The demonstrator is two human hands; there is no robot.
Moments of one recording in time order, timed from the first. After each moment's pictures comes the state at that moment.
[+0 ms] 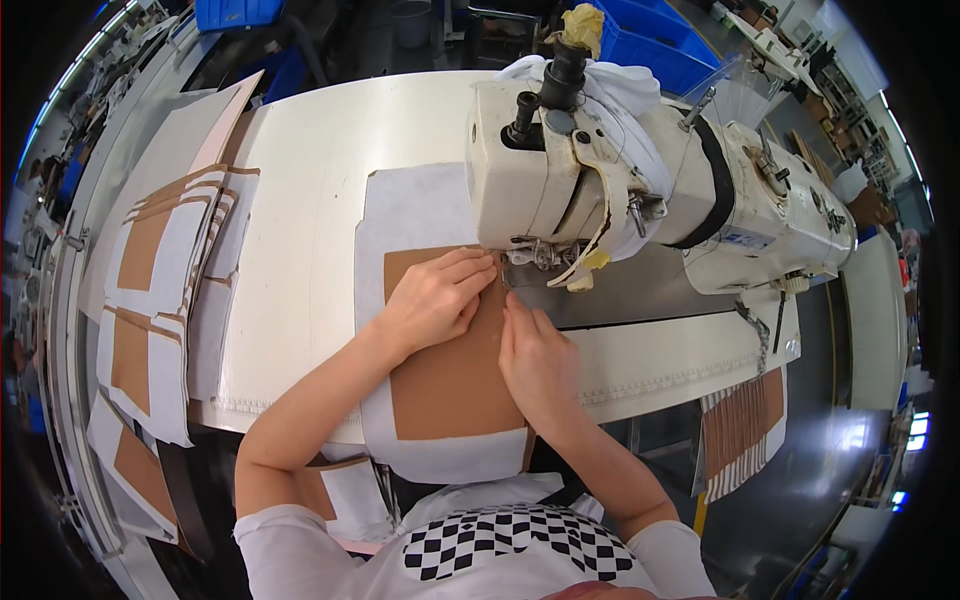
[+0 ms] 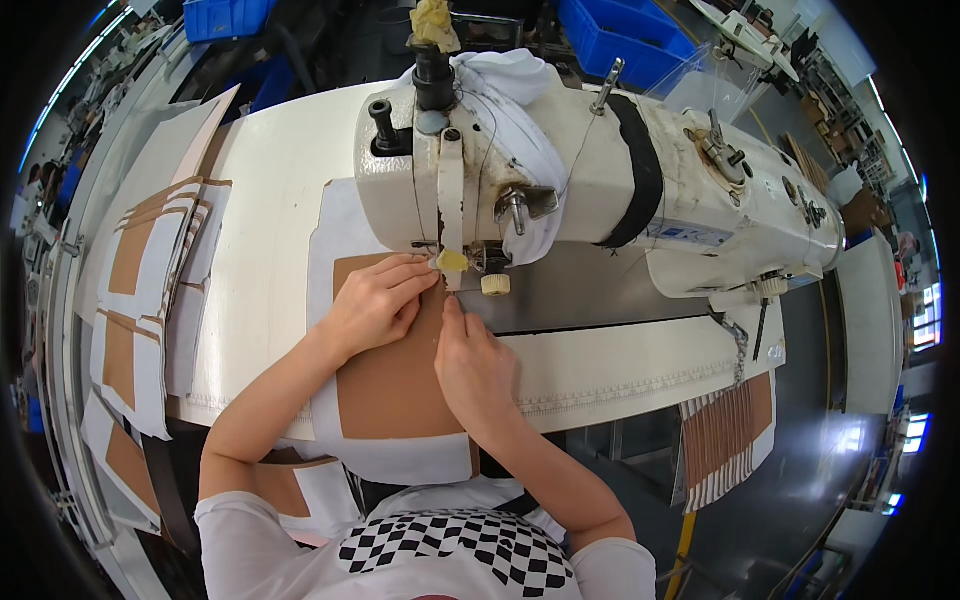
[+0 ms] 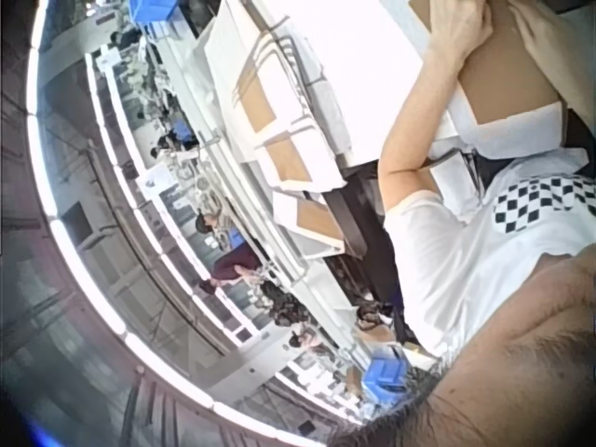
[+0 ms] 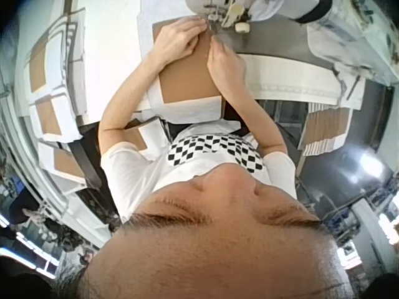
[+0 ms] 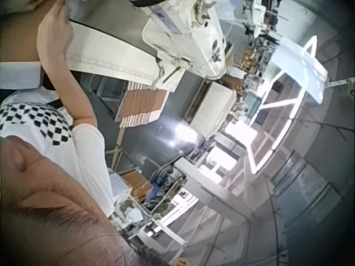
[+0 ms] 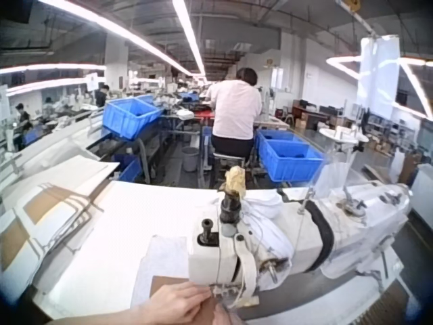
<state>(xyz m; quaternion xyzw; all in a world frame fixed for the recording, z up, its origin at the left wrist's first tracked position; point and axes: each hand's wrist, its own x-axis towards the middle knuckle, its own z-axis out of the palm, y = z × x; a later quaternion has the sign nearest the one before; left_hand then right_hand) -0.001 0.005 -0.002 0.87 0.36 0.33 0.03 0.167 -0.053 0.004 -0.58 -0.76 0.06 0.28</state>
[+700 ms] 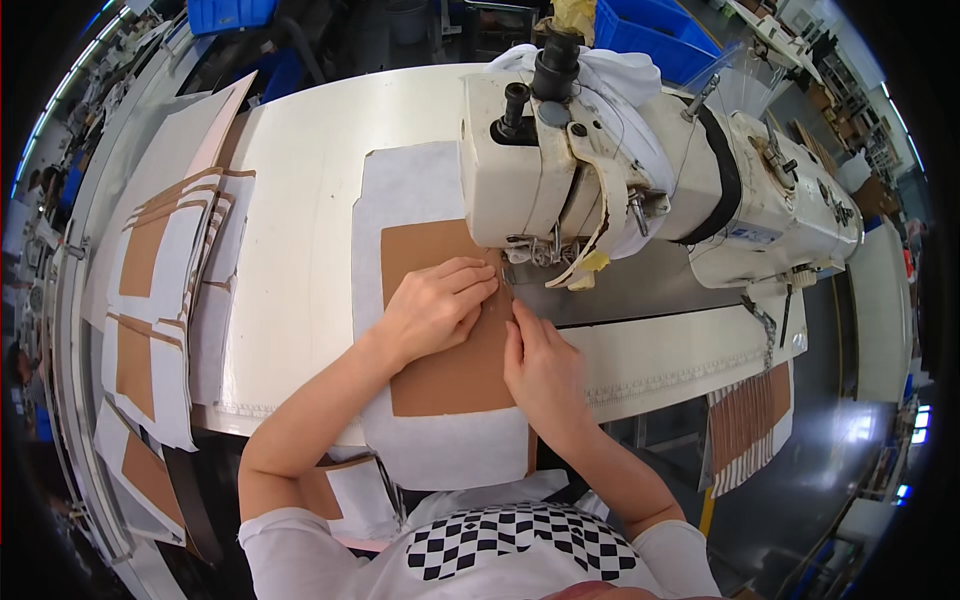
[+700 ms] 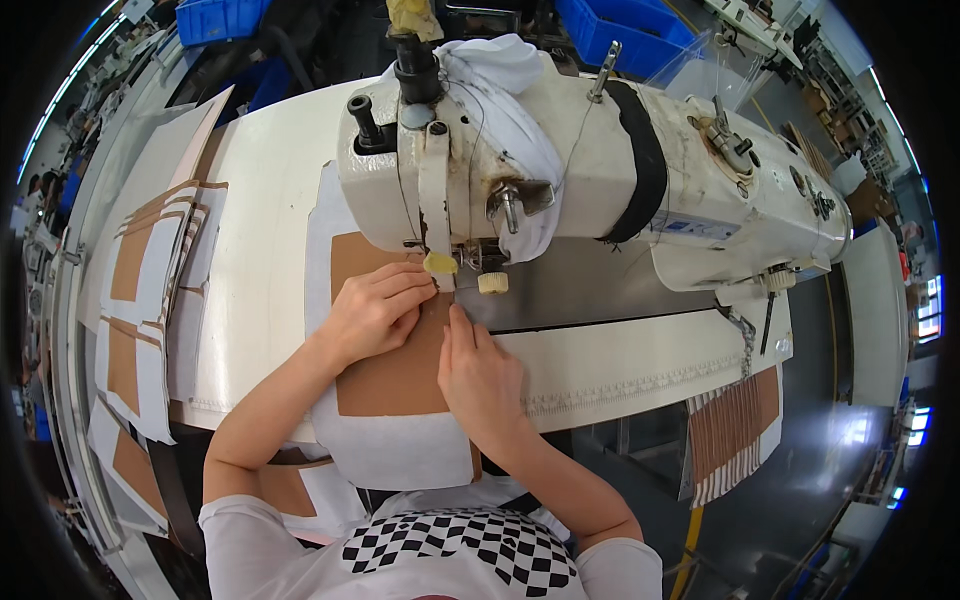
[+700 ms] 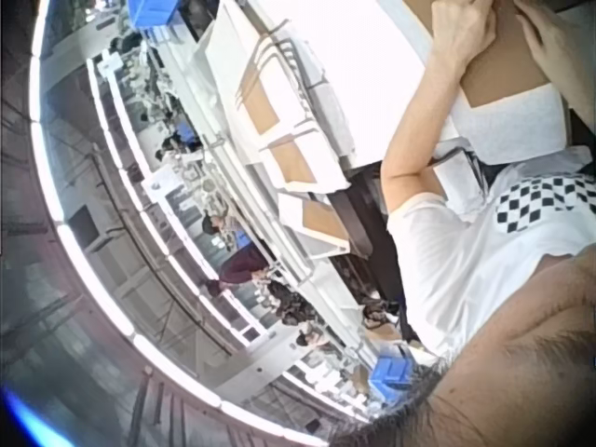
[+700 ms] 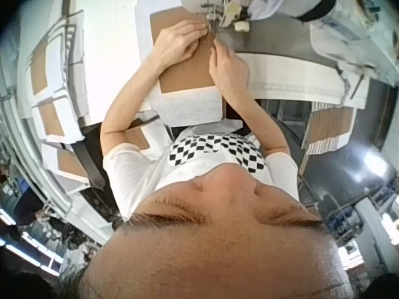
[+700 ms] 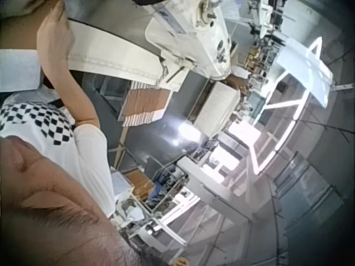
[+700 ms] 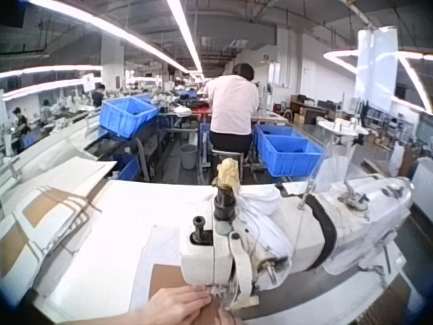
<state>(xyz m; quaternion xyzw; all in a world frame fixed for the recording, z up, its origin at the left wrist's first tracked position) -0.001 -0.001 -0.004 0.87 0.35 0.33 0.04 0.173 -0.061 0.004 -0.57 -0.76 0.08 0.29</state>
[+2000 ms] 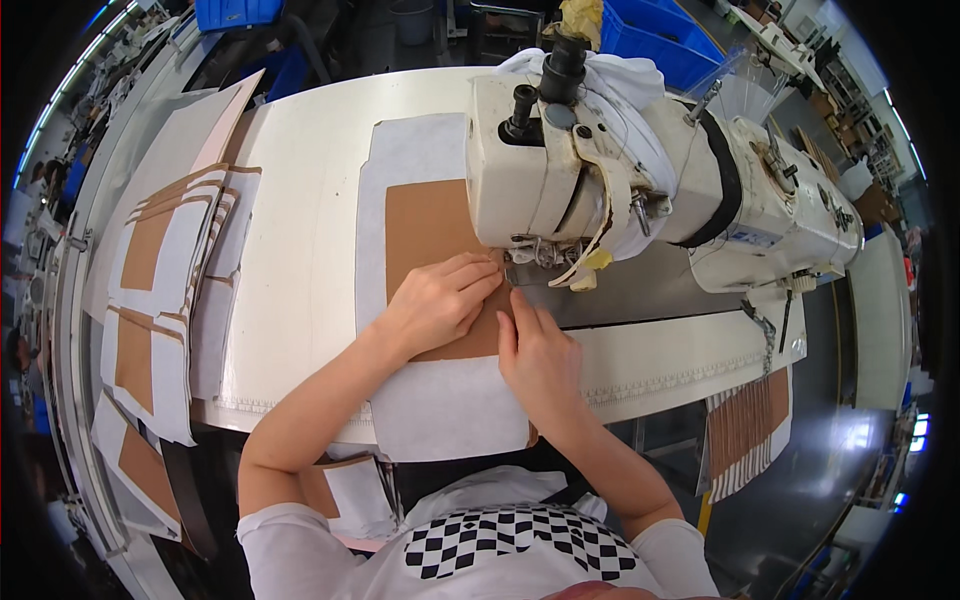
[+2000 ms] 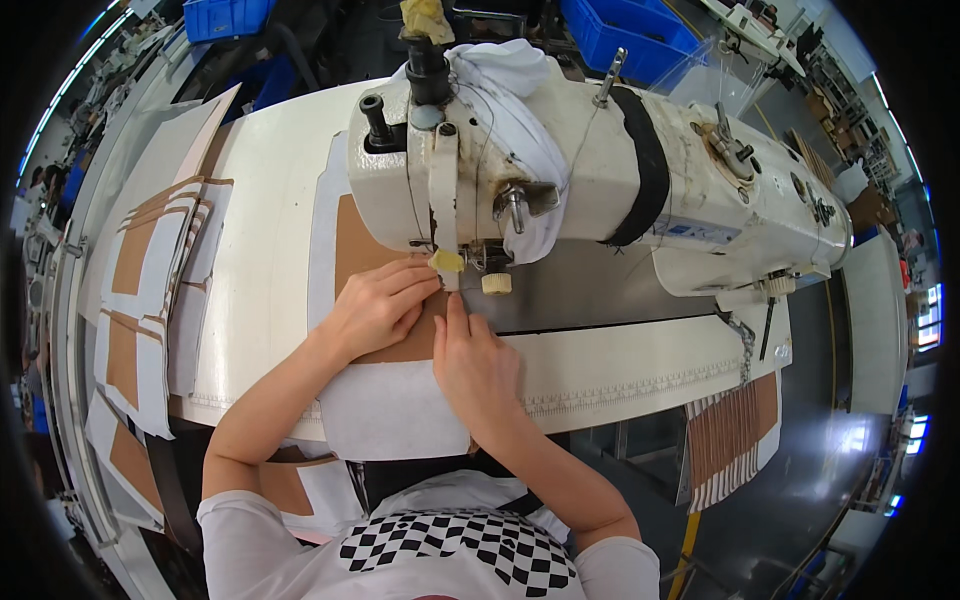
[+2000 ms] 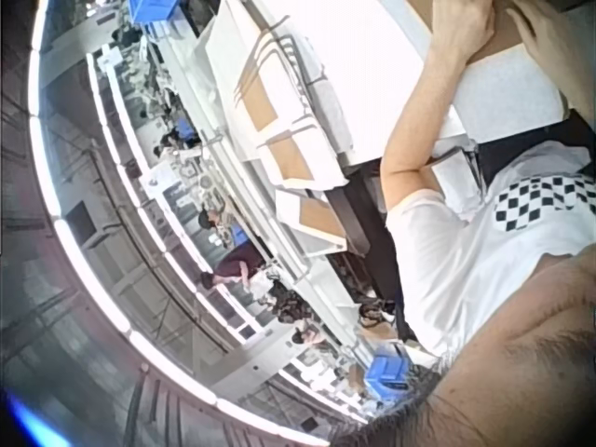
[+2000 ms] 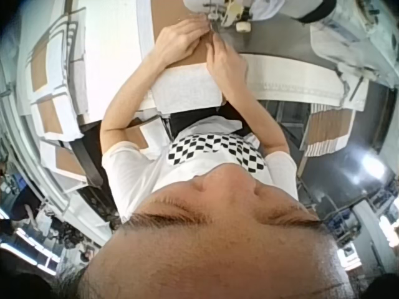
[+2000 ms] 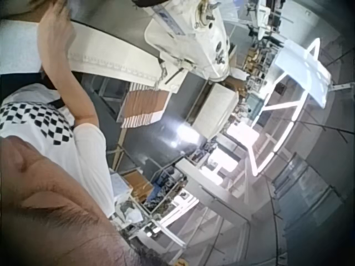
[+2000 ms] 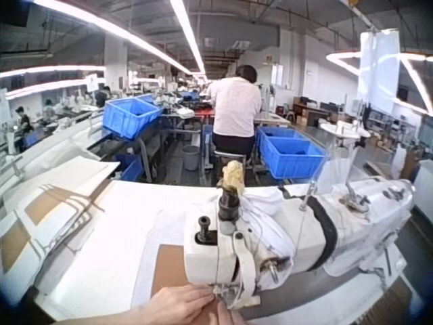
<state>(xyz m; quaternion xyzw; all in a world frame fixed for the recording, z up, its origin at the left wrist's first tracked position) 0.002 0.004 -0.001 0.86 0.38 0.33 0.01 0.169 -0.050 0.003 -0.56 -0.79 0.01 0.27</state>
